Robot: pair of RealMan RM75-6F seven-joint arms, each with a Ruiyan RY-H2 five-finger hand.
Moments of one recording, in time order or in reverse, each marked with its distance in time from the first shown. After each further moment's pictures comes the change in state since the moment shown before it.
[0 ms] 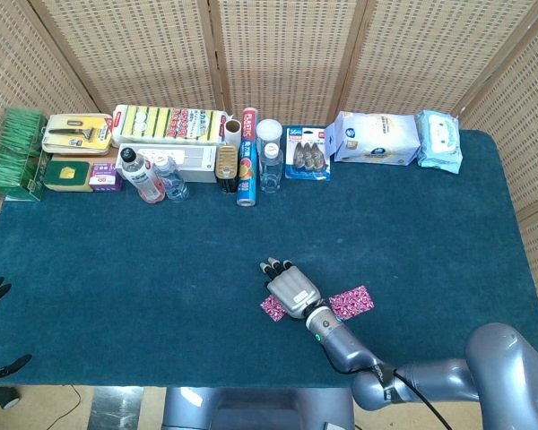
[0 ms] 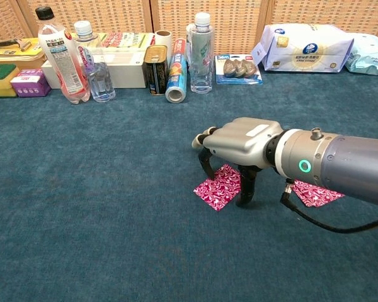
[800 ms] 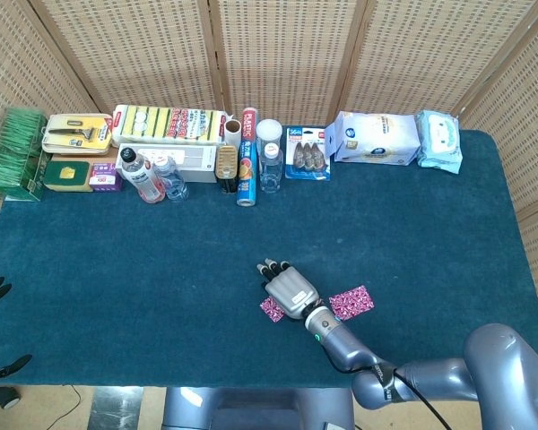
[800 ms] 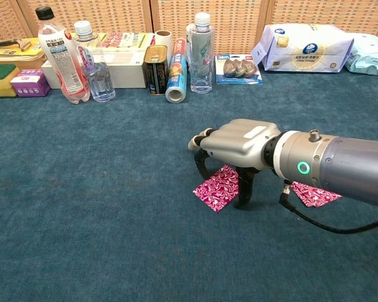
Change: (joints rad) left arm -0.001 0.000 0.000 -0.001 0.000 -0.001 -0.001; right arm -0.002 -0.008 -0.005 0.024 -0.043 -0.017 0.034
